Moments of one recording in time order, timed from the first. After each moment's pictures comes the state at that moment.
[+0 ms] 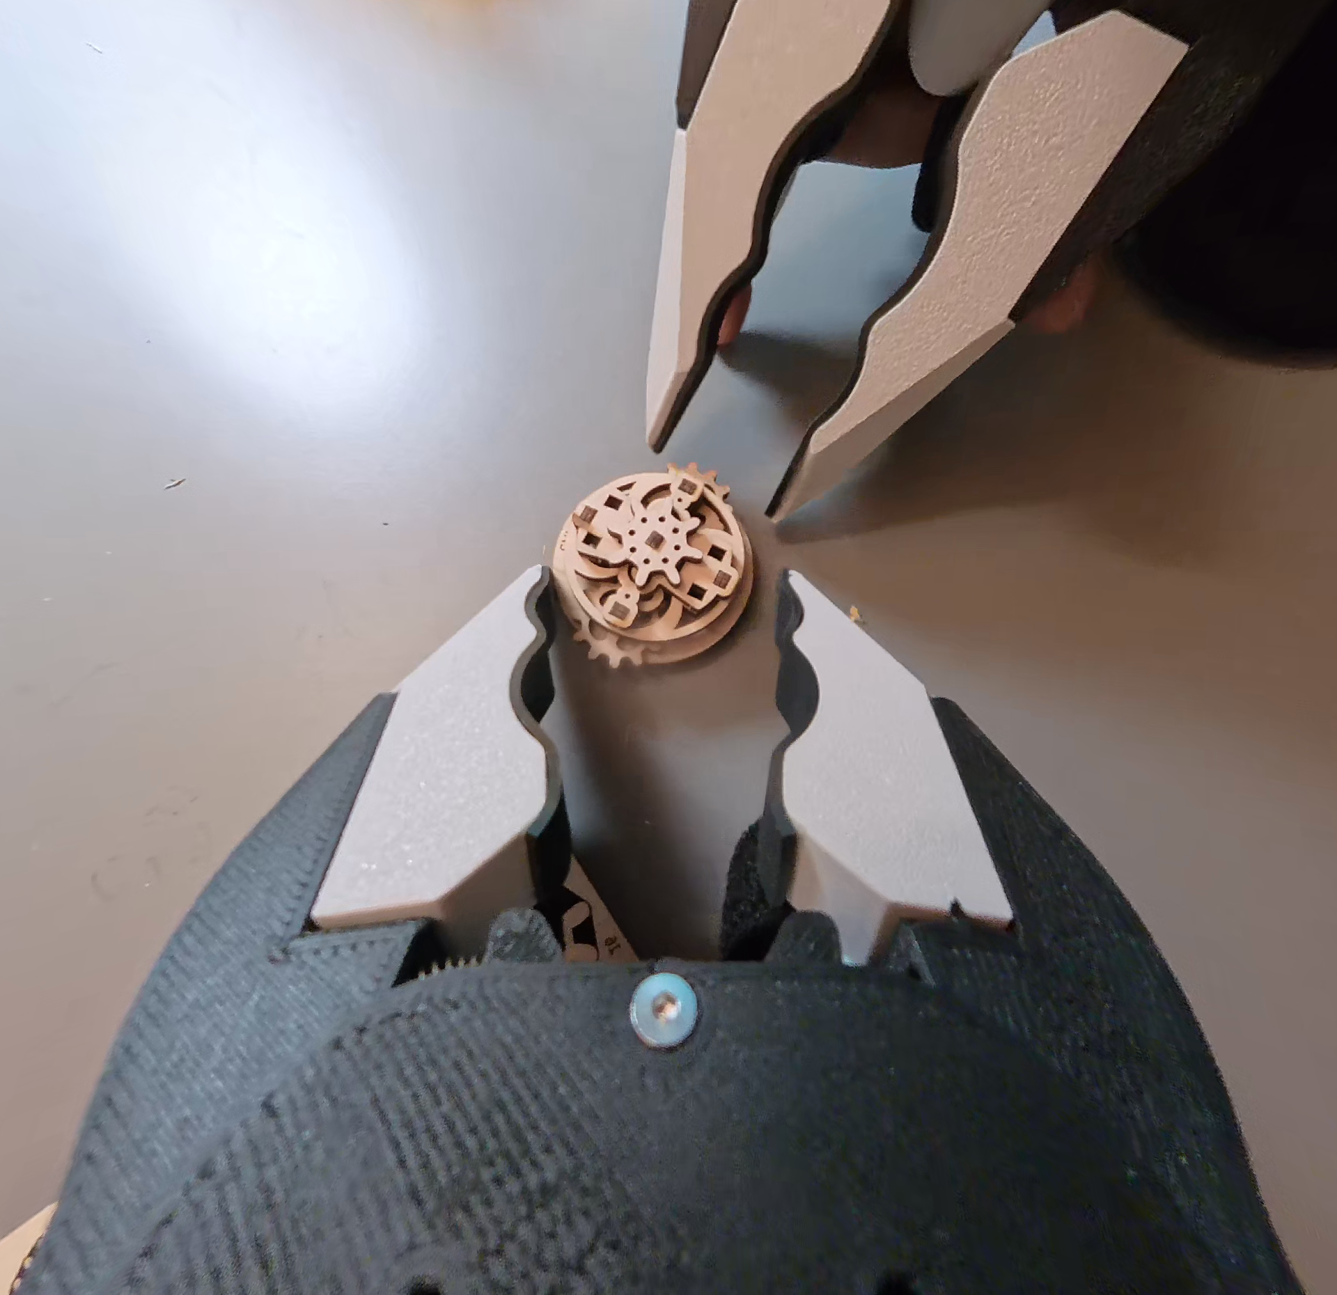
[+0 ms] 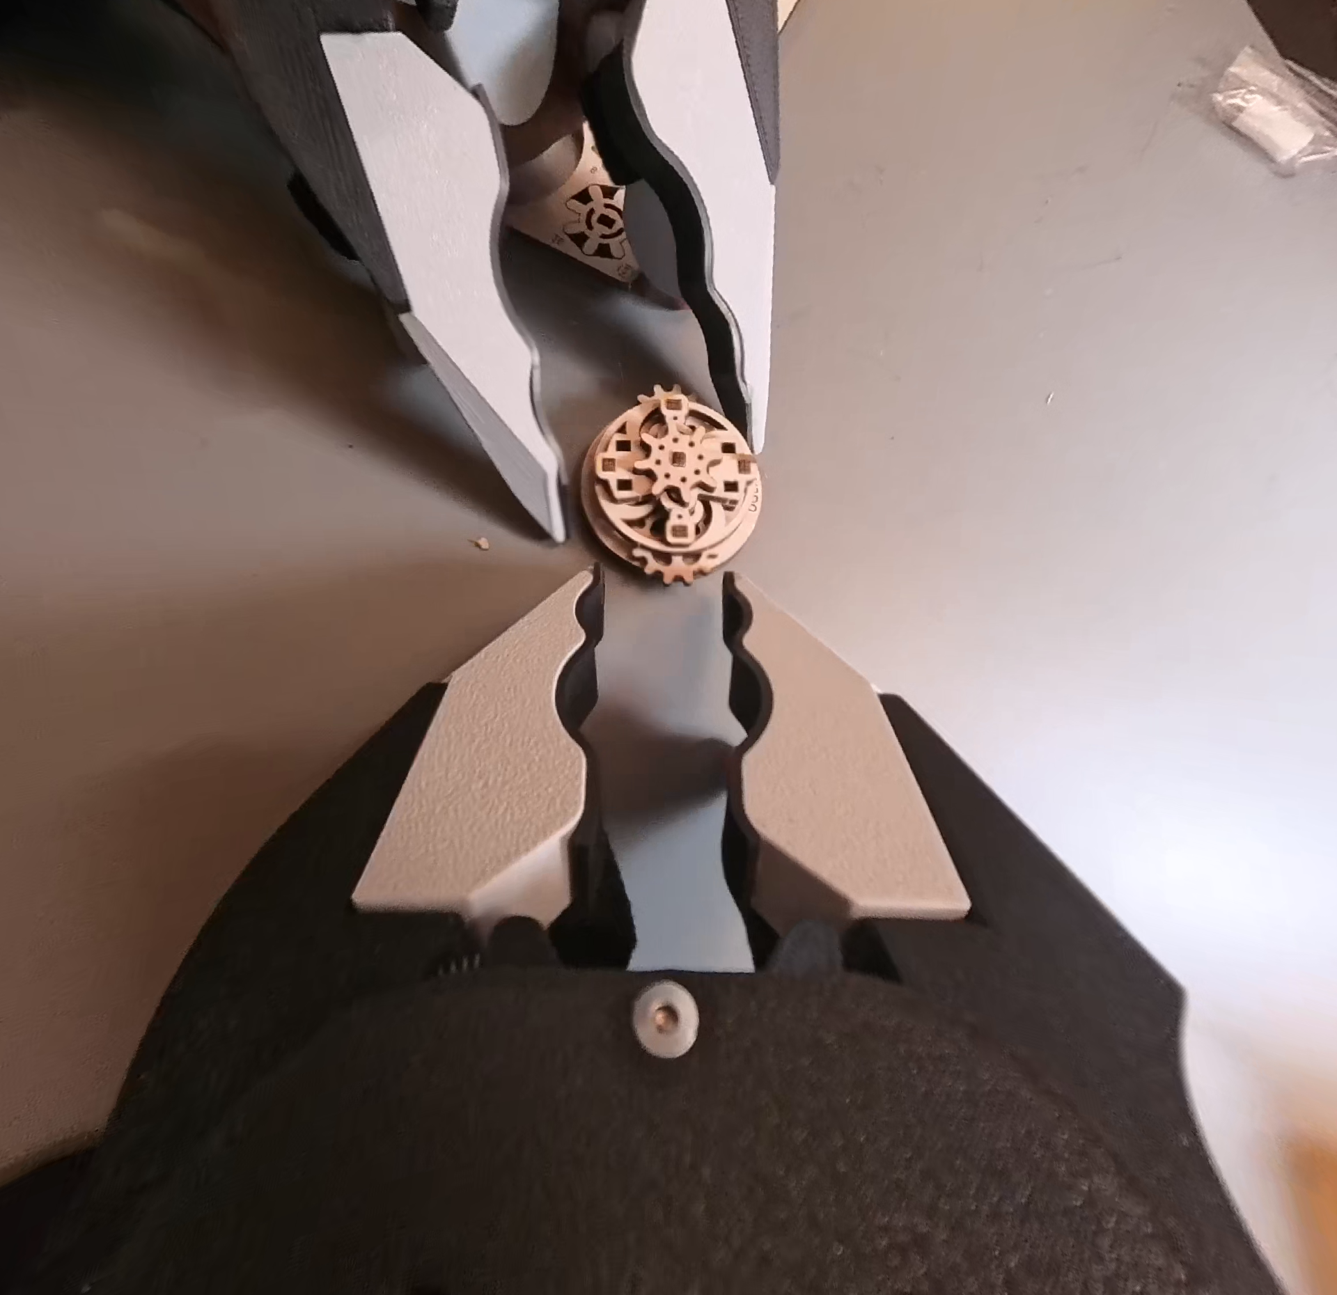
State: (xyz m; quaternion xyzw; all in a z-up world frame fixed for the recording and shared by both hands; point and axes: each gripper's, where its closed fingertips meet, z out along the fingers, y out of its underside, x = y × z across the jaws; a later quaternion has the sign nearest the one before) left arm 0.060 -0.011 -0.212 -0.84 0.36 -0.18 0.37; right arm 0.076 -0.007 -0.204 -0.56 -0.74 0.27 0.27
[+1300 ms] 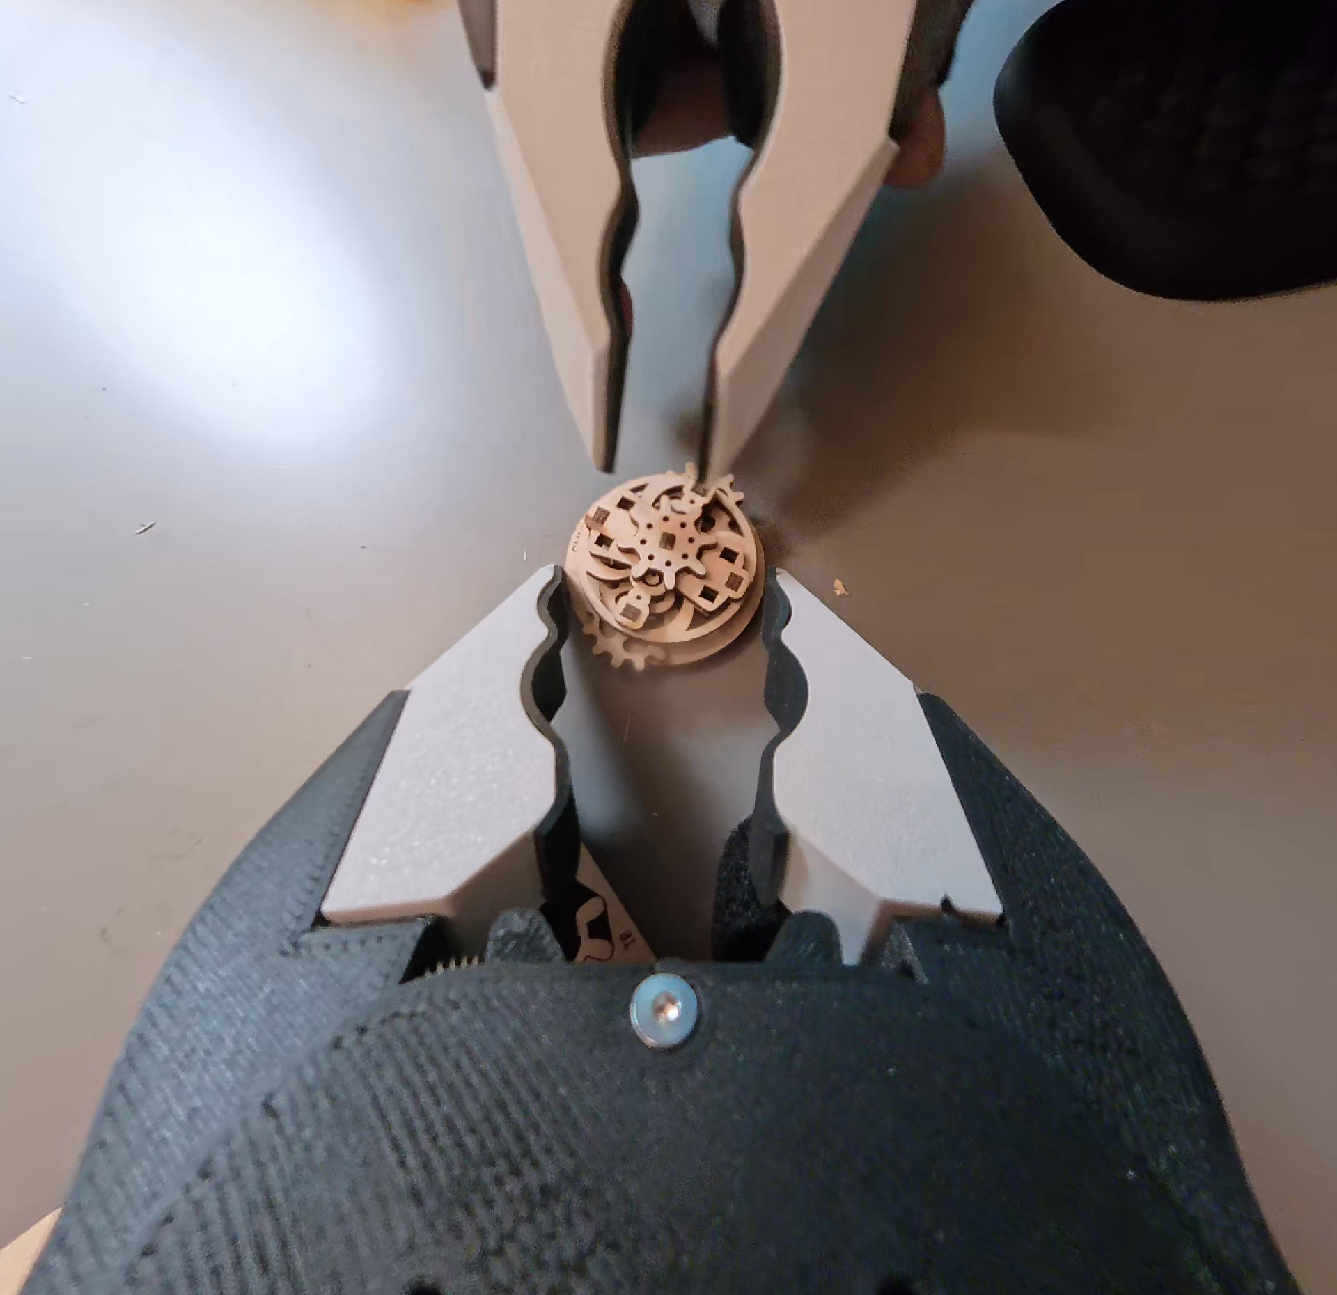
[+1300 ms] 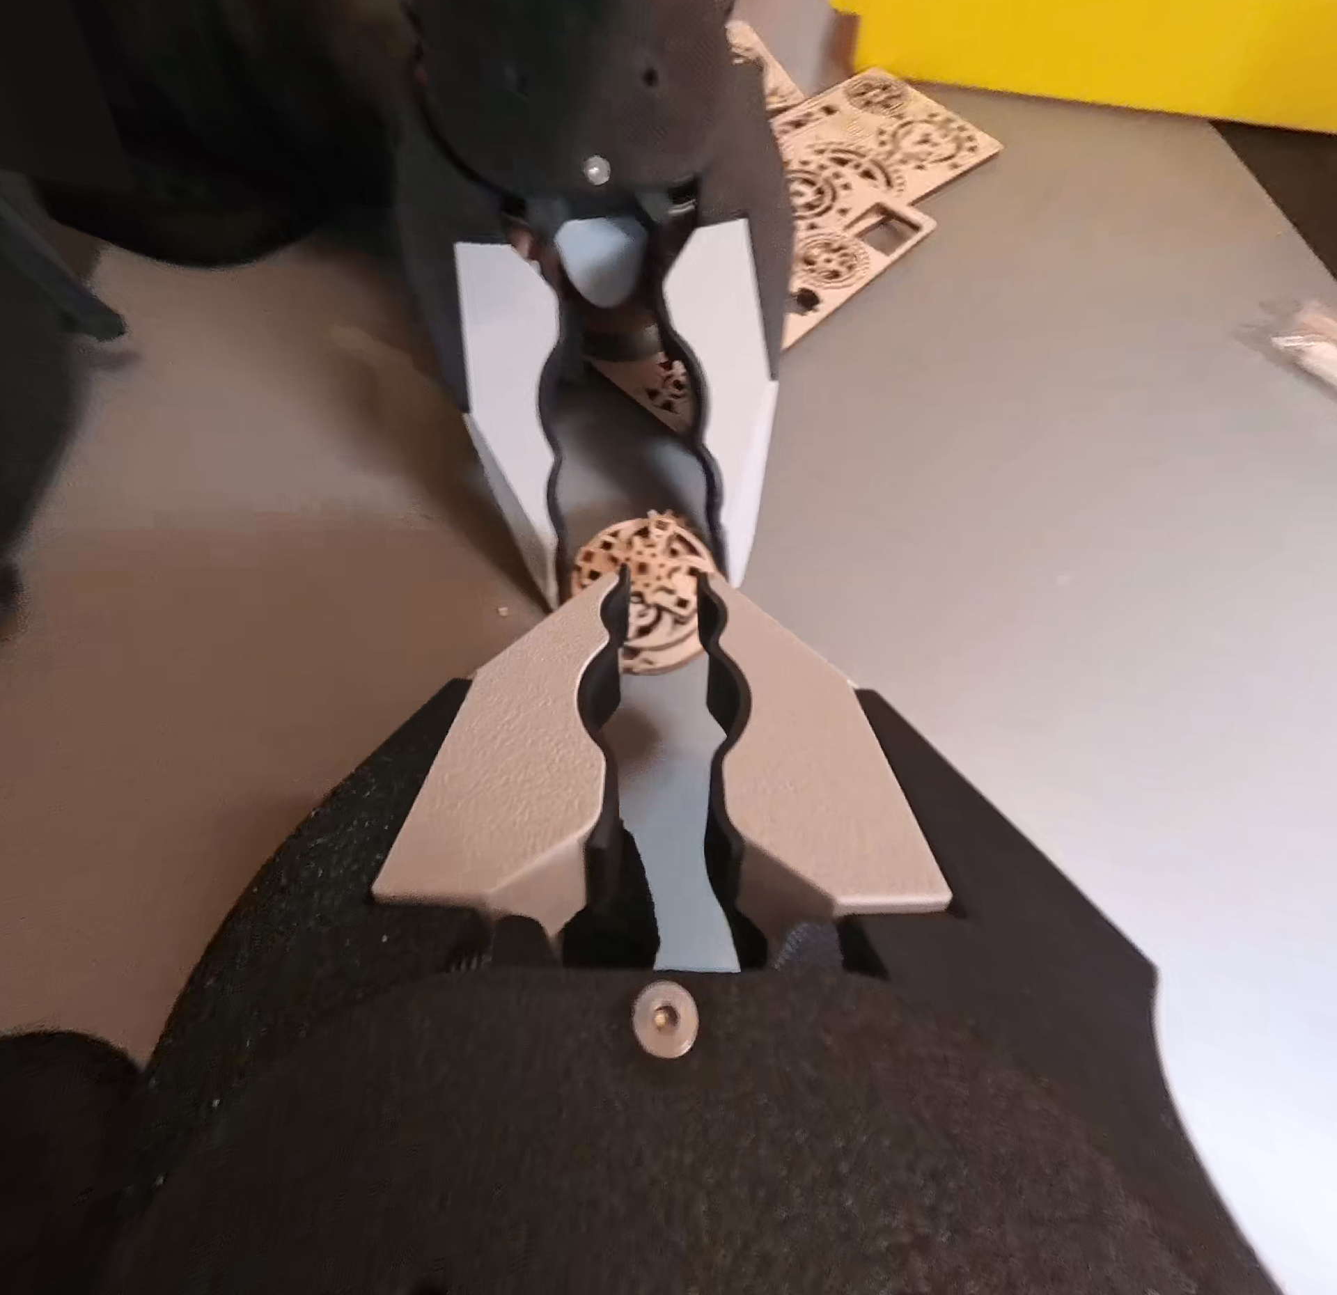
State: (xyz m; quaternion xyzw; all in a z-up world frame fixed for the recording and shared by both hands) left arm 0.061 -0.017 -0.212 -0.81 0.41 -0.20 0.36; right arm 0.057 -0.010 -0.177 -0.46 -0.76 0.40 0.24
